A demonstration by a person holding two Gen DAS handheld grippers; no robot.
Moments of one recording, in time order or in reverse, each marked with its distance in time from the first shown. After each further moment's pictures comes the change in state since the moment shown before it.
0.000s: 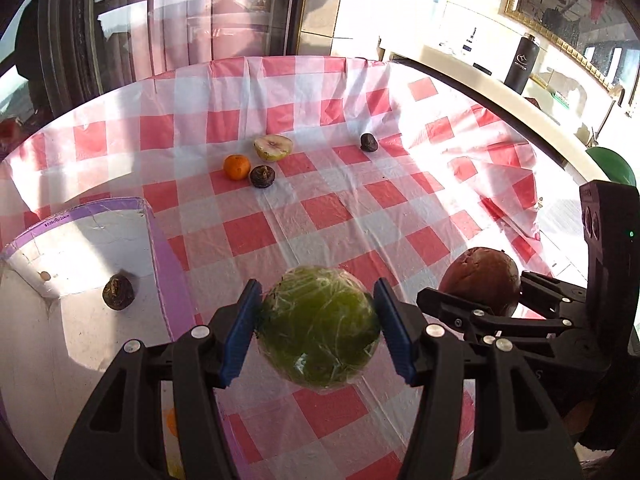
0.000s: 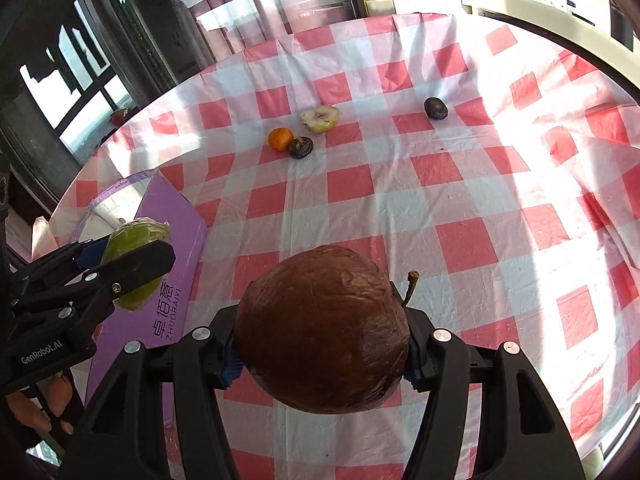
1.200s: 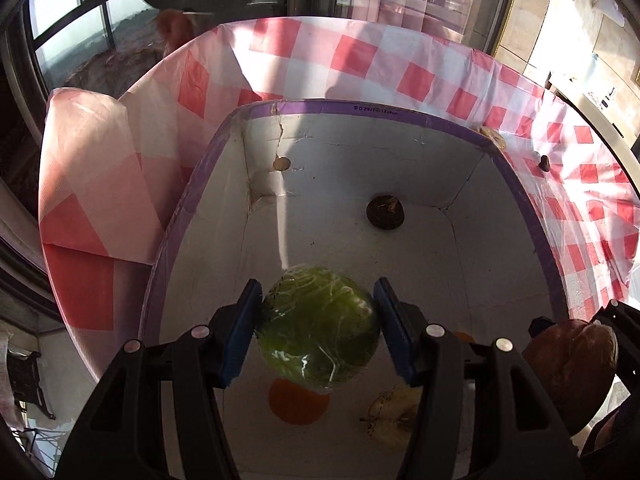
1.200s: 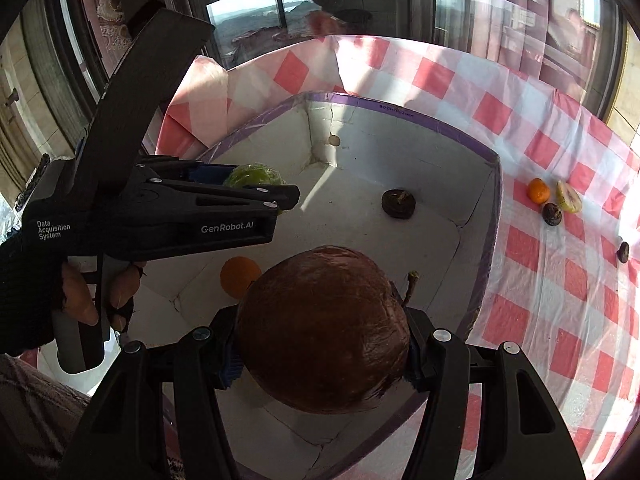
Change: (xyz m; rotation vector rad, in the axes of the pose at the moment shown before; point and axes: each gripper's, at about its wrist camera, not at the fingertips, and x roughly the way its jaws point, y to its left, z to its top) left arm -0.059 0.220 -0.085 -0.323 0.093 0.342; right arm 0.034 0.255 -0.042 -0.604 0.137 0.237
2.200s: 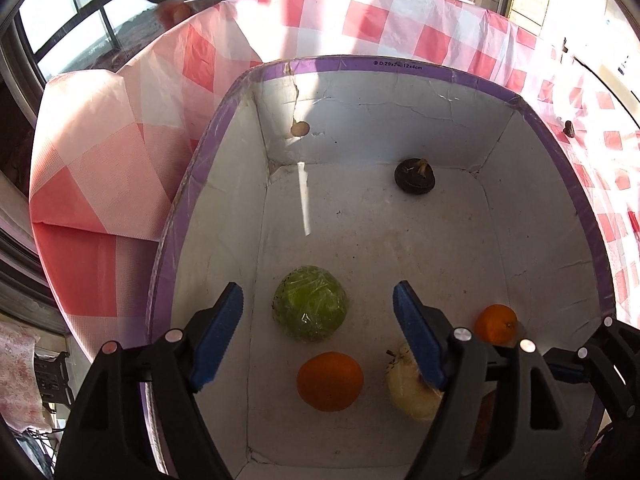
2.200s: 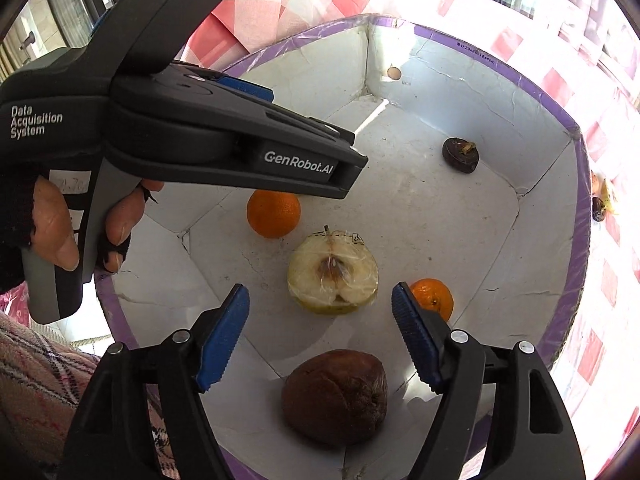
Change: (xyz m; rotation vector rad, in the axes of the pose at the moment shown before) left arm 0.012 -0.004 -0.011 0.069 0.065 0.088; right arm 0.036 0.034 -0.026 -0.120 0.163 0.047
